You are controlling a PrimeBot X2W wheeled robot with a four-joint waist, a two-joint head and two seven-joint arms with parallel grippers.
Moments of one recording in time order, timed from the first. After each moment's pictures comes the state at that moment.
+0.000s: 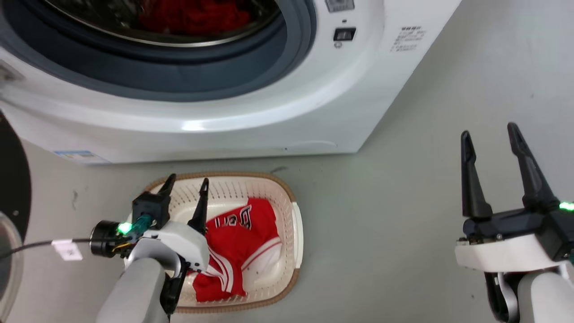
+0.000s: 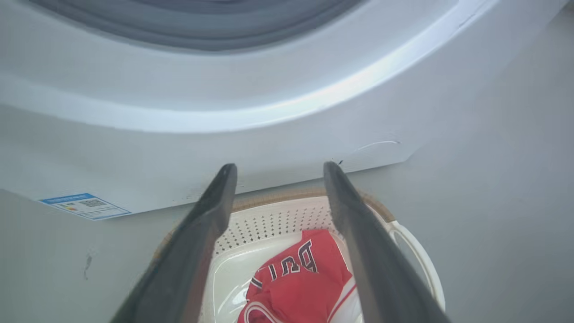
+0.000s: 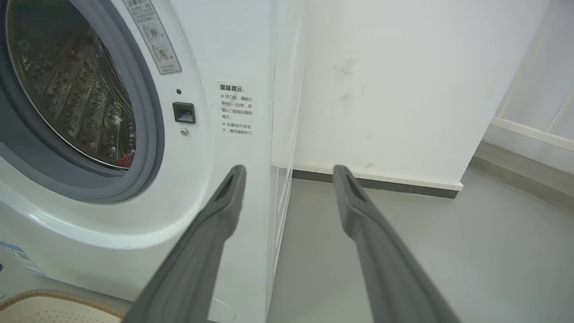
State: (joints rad) left arm -0.43 0.24 -0.33 0.64 -0.31 -0.01 -0.26; right arm -0.15 -0.05 -0.02 -0.11 -0.02 0.13 -0.26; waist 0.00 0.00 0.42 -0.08
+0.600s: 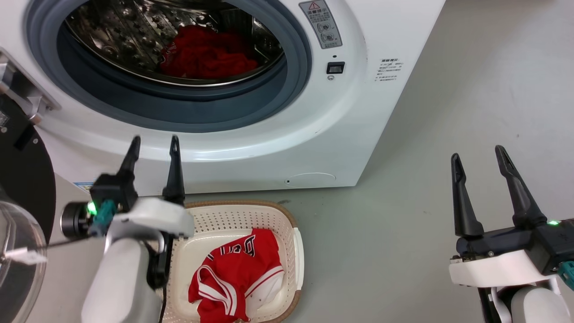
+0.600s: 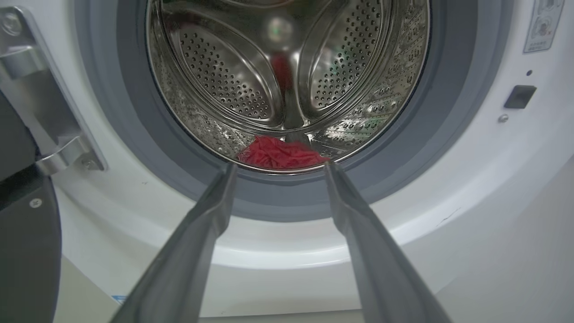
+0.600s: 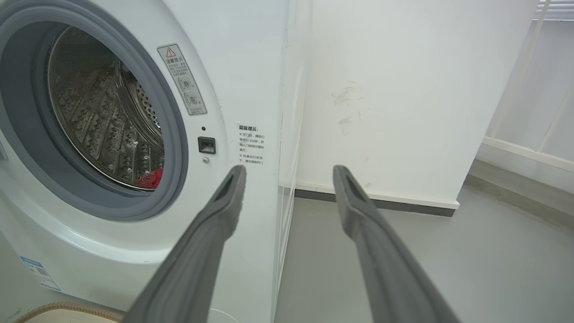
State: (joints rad) left arm -0.36 0.17 -0.08 0.35 -0.21 0.02 -0.26; right arm -0.08 -0.05 0.00 -0.10 -0.01 0.13 -0.26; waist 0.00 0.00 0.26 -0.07
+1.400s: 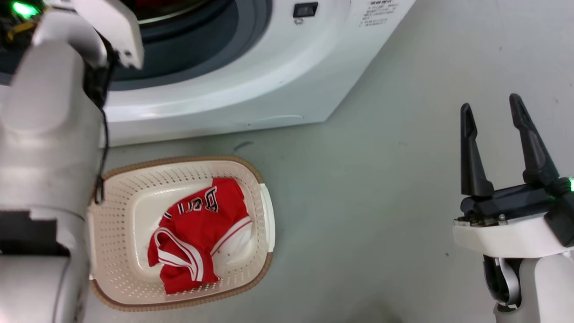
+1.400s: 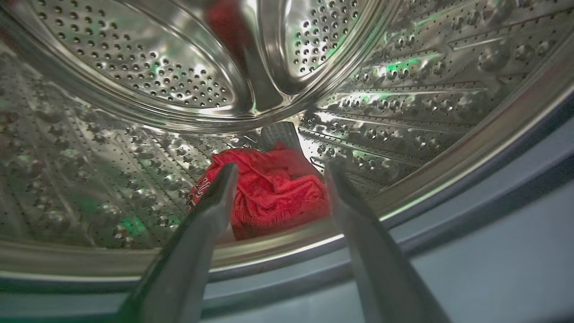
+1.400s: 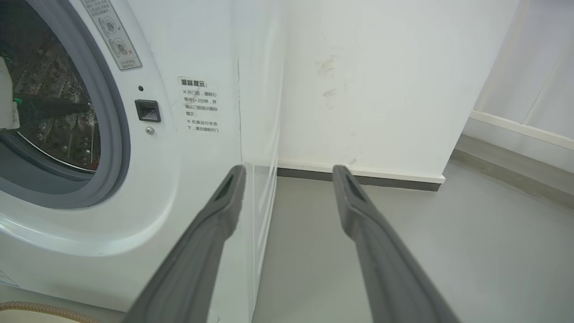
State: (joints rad) left arm -1.18 0.27 -0.17 0.97 -0.15 -0.11 -0.04; right arm -0.21 -0.05 0.02 -0.14 0.03 0.13 -0.26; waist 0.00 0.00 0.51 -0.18
